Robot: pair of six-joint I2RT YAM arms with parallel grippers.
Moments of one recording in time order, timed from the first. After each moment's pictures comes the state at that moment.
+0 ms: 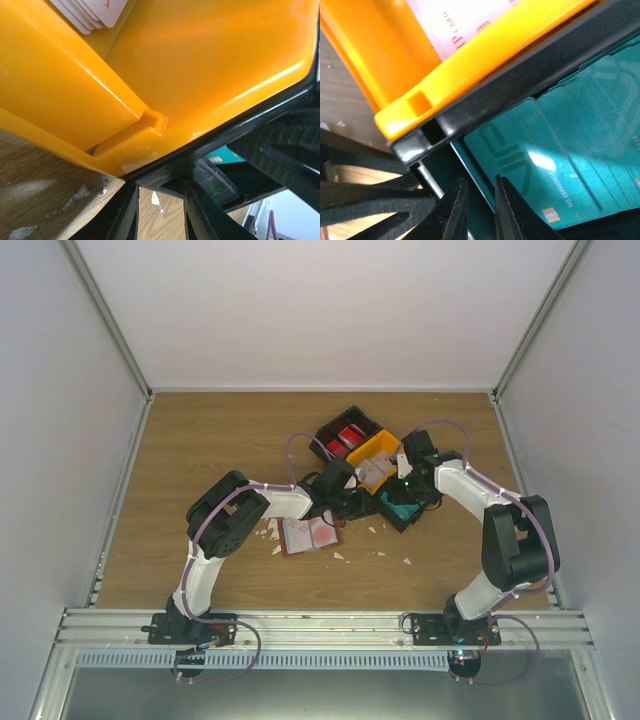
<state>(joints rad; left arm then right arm) -0.80 2.10 1.23 0.17 0.47 -0.93 0.27 1.63 1.05 -0.70 -0.18 0.16</state>
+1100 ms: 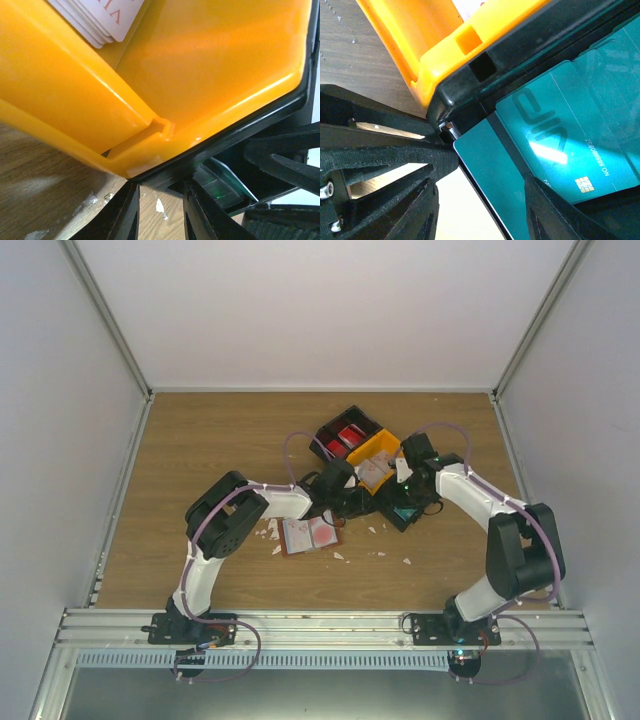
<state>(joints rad) -0.80 2.10 1.23 0.17 0.43 -0.92 0.29 1.56 1.02 -0.74 -0.24 0.19</state>
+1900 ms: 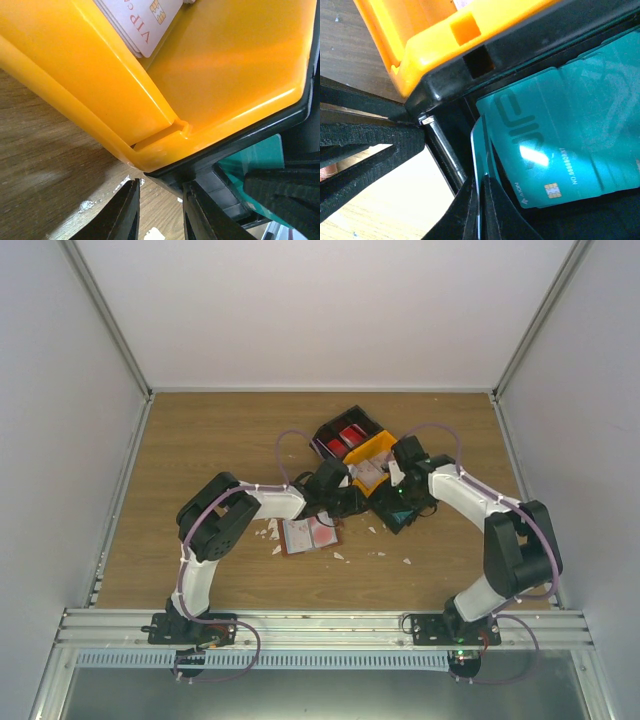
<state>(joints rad) -0.78 2.04 1.17 0.13 0.37 -0.91 0.36 1.58 1.02 -0.75 -0.16 0.16</state>
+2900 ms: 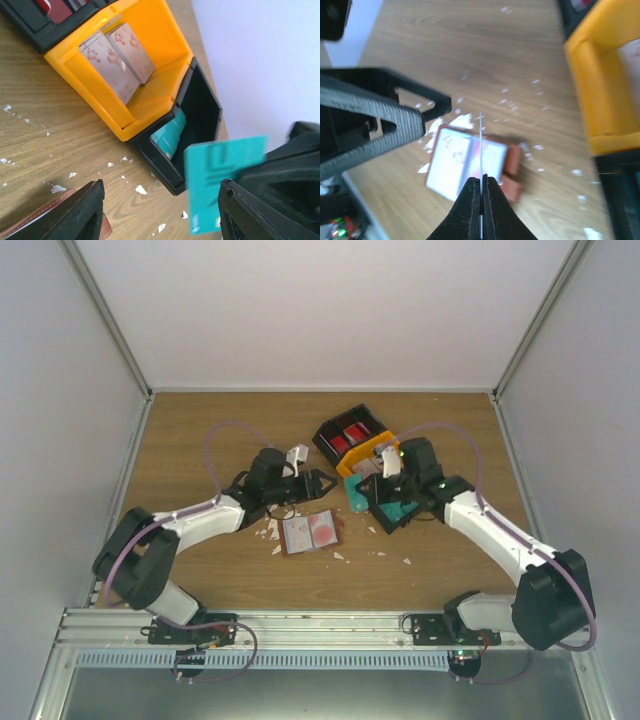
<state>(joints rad) -0.60 1.55 0.82 0.23 0.42 -0.82 0.43 1.29 0.93 -0.44 -0.44 0.32</state>
